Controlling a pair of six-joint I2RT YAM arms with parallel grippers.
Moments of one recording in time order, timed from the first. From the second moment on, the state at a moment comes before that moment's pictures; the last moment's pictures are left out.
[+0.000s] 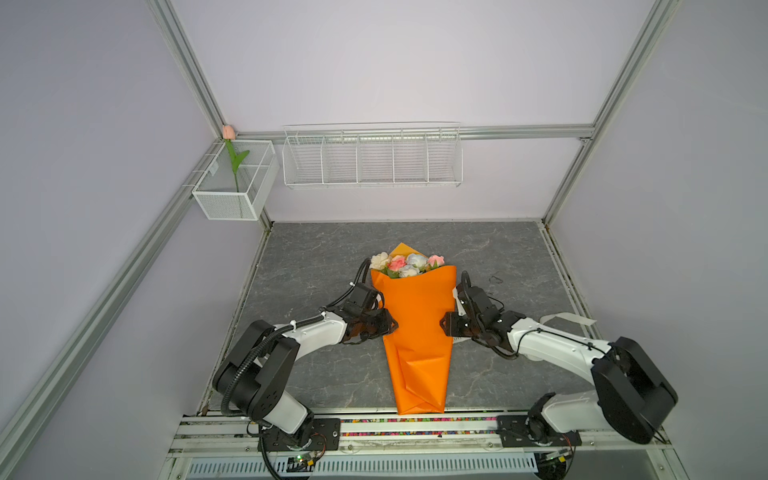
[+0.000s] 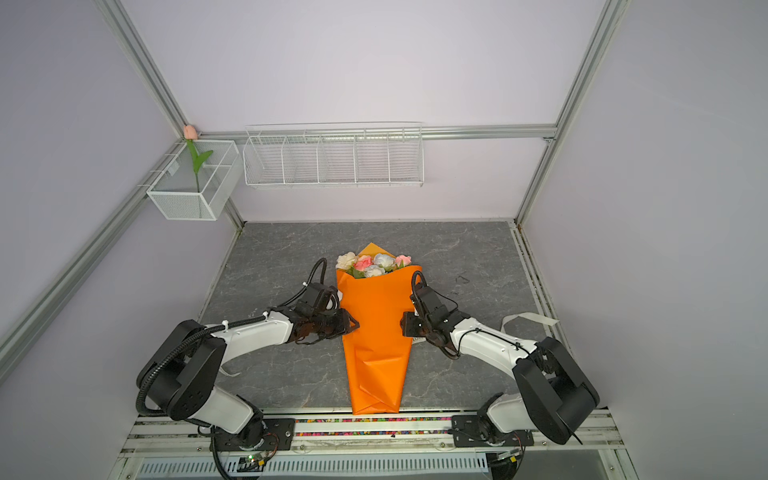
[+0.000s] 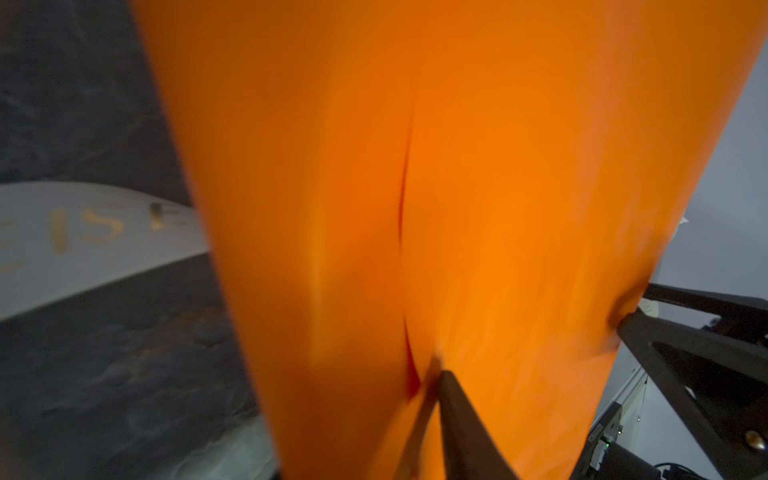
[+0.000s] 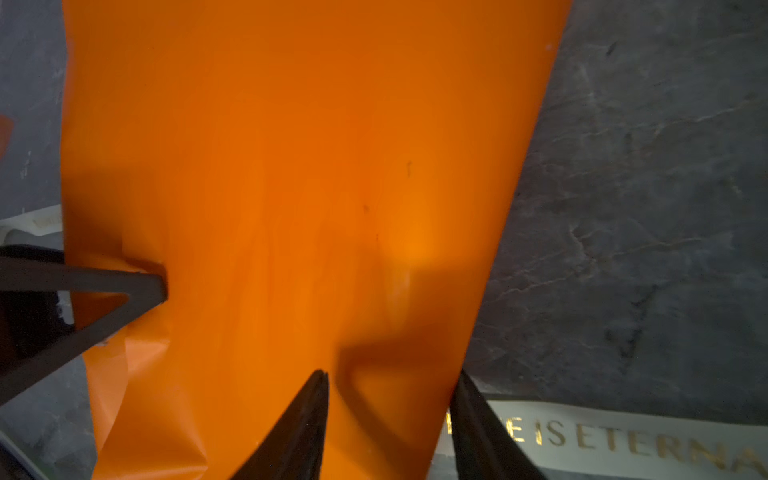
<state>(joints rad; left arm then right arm) -0.61 1.54 0.72 -0.14 0.34 -0.76 0.63 1.38 0.69 -0.25 -0.04 0.60</state>
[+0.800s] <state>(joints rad) -0.18 1.08 0.54 -0.40 0.31 -0.86 0.33 1.05 0.71 -0.80 0.16 0.75</state>
